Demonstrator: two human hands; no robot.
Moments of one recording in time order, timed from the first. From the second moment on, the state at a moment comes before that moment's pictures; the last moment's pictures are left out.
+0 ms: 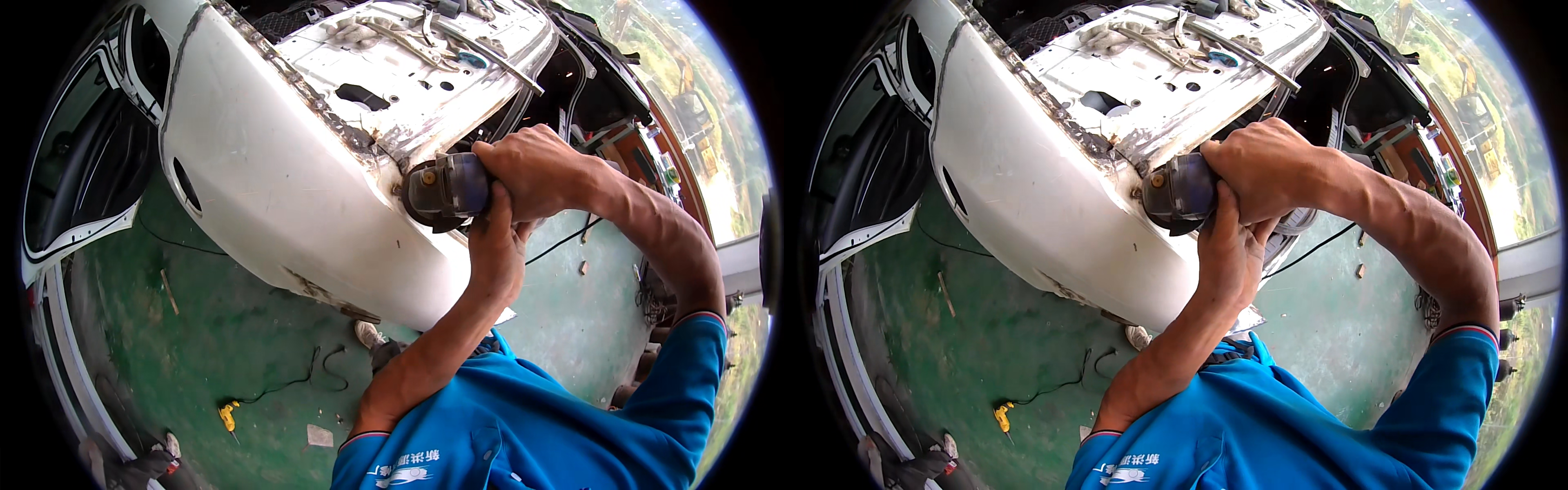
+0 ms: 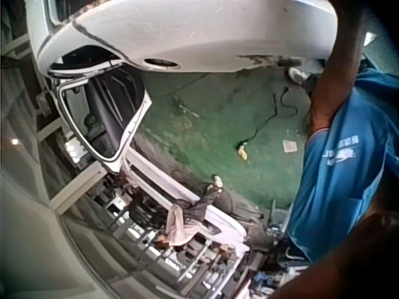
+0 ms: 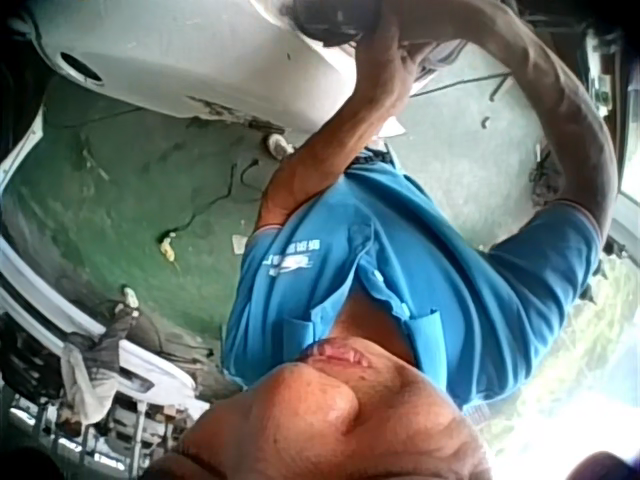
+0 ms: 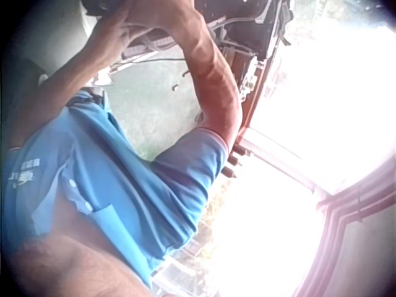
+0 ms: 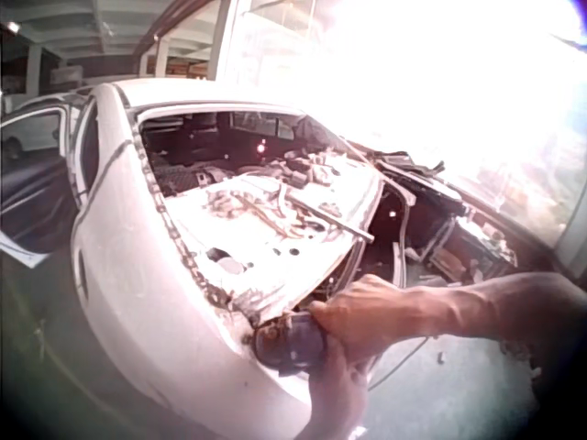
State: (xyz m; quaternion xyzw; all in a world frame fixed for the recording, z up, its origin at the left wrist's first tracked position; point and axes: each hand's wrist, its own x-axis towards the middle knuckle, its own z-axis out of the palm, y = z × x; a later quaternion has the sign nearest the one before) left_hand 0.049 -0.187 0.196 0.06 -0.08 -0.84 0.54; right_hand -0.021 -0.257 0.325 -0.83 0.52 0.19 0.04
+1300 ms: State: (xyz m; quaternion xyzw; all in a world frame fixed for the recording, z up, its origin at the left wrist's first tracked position) left_hand 0.043 -0.189 0.199 0.07 -0.11 -0.82 0.56; right_hand -0.023 -0.263 0.328 -0.86 0.48 0.19 0.01
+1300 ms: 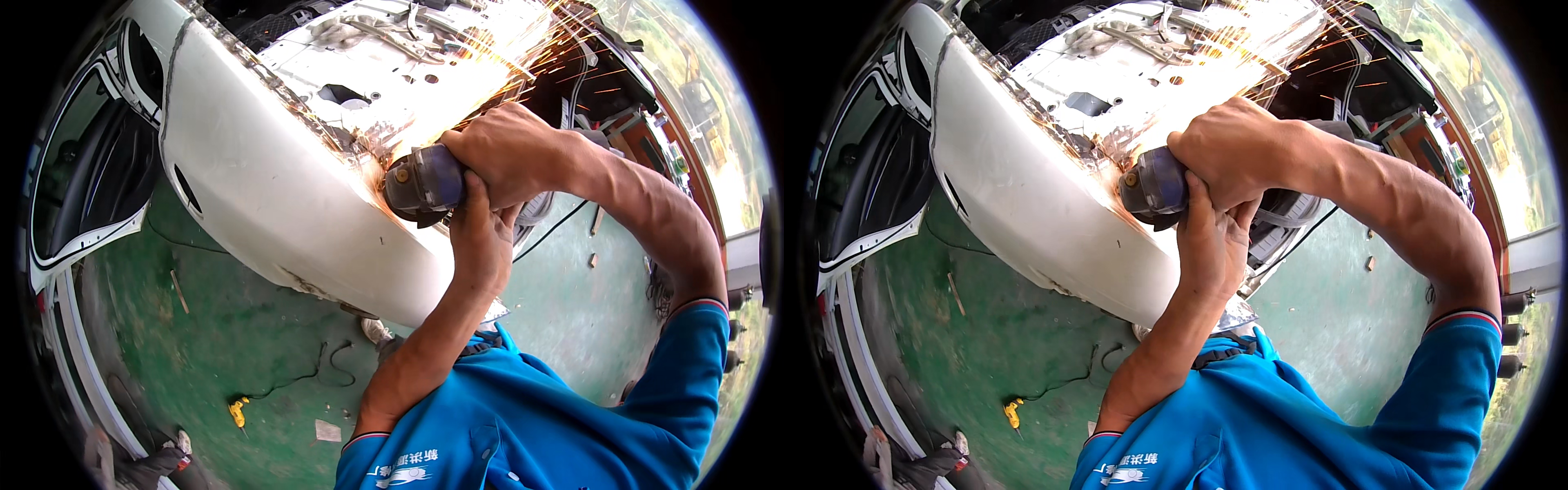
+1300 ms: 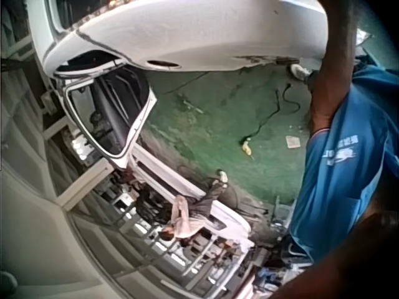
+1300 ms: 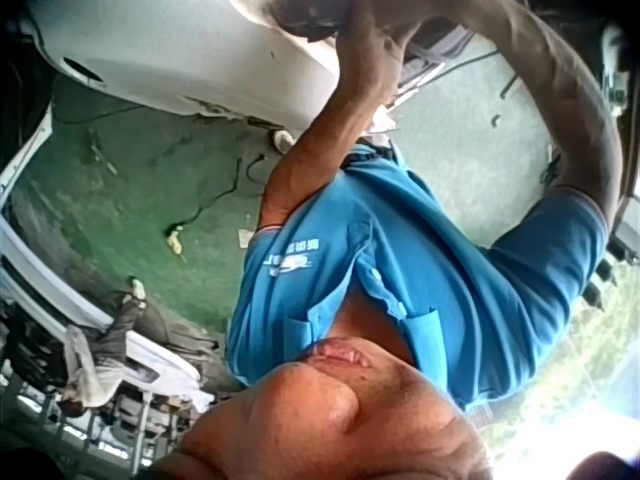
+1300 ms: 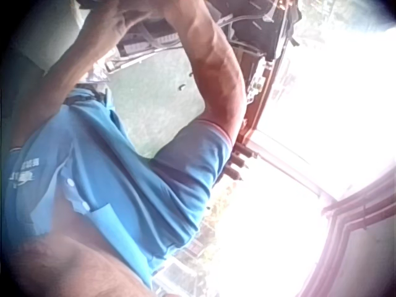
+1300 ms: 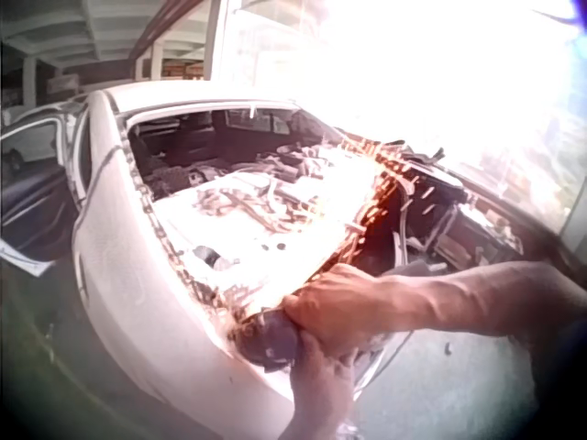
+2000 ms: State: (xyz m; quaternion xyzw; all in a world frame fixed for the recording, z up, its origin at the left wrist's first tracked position) left_hand 0.042 -0.186 0.191 0.10 -0.13 -0.83 0.53; right_hand -0.037 -0.256 0.323 -0.86 0.48 0.16 0.03
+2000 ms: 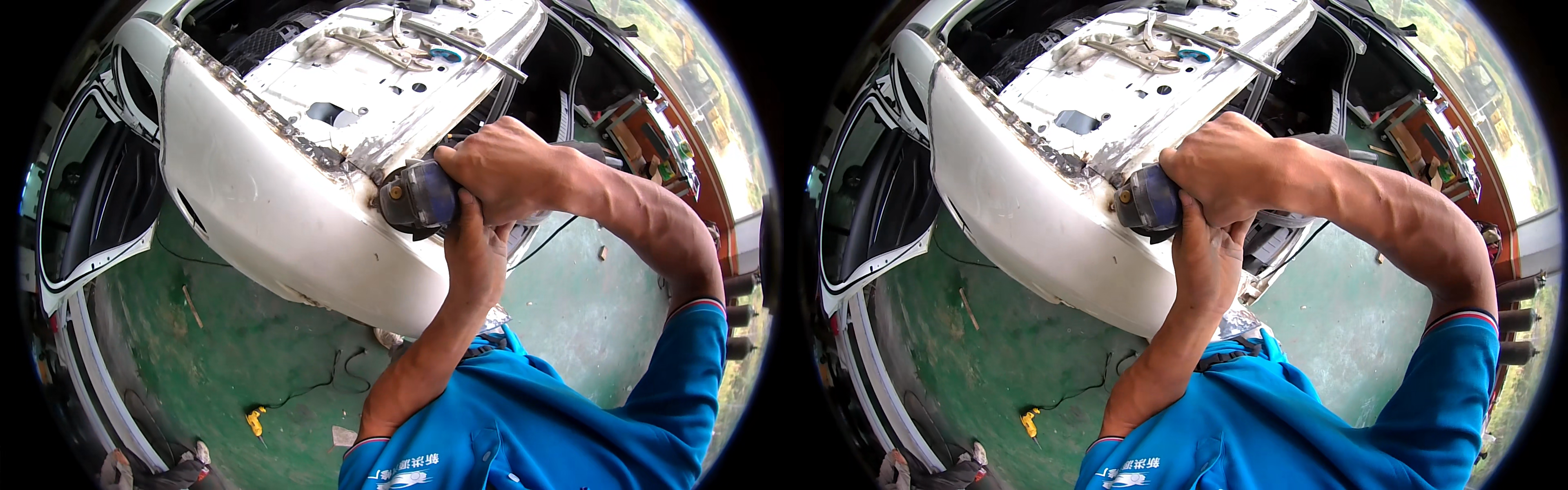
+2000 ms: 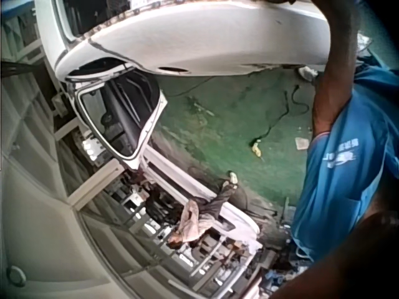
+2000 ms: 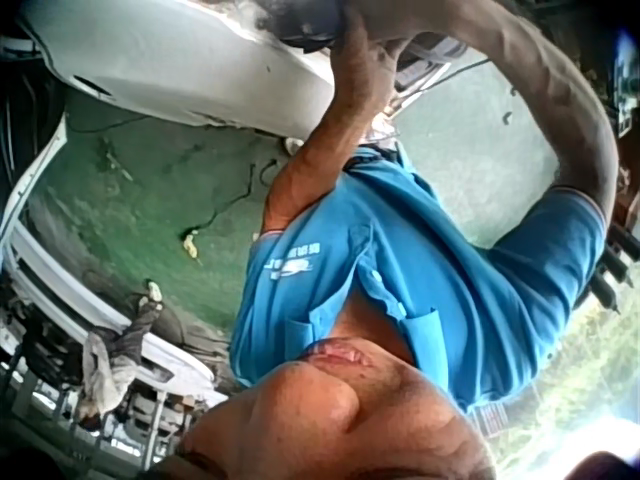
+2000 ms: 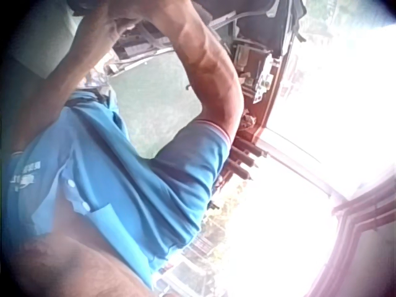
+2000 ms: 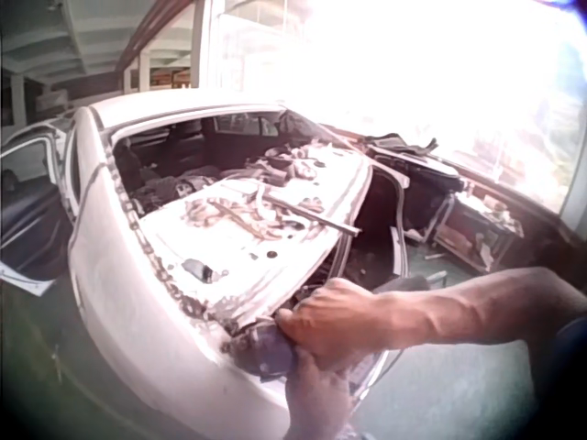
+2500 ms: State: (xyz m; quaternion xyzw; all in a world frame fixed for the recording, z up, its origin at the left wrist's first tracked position) left_hand 0.041 -0.191 0.197 0.07 -0.12 -0.81 0.57; right_hand -0.020 -0.267 0.333 -0.86 0.48 0.20 0.03
